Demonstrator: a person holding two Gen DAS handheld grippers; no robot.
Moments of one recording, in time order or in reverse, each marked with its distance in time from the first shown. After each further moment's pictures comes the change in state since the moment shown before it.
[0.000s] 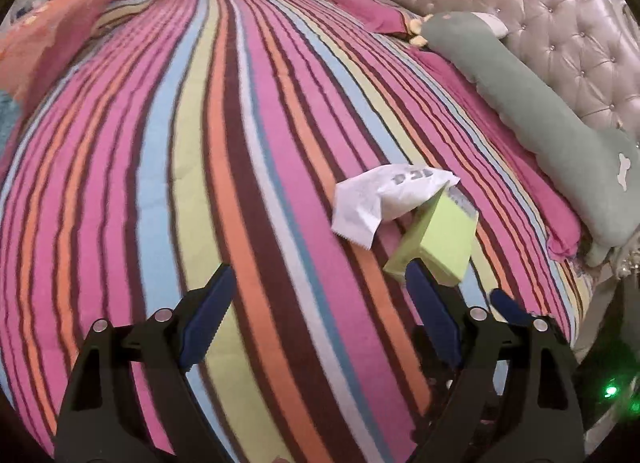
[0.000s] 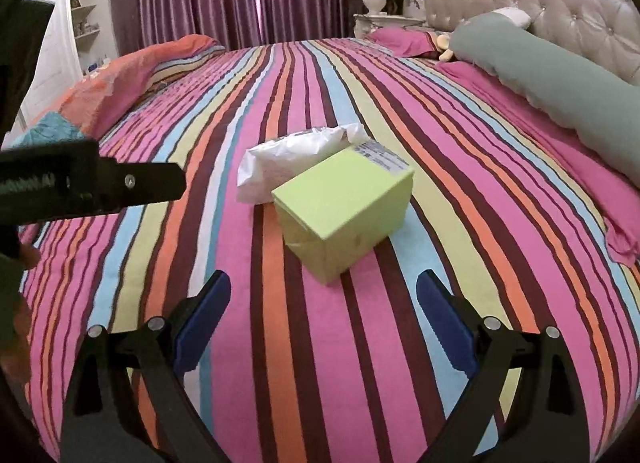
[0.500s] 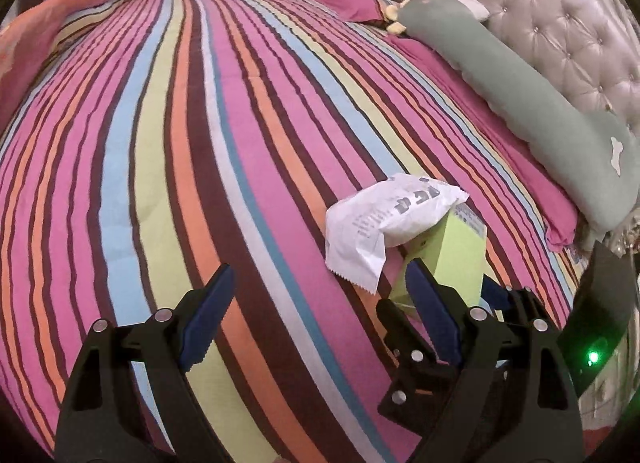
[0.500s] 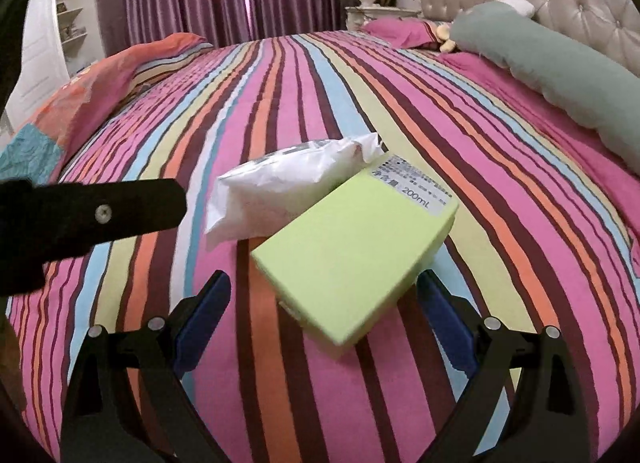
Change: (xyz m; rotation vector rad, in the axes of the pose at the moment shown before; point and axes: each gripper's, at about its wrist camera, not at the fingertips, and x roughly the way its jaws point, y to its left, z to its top) left arm 0.034 0.003 0.033 0.092 0.034 -0.064; right arm 0.045 0.003 0.024 0.042 0.019 -0.018
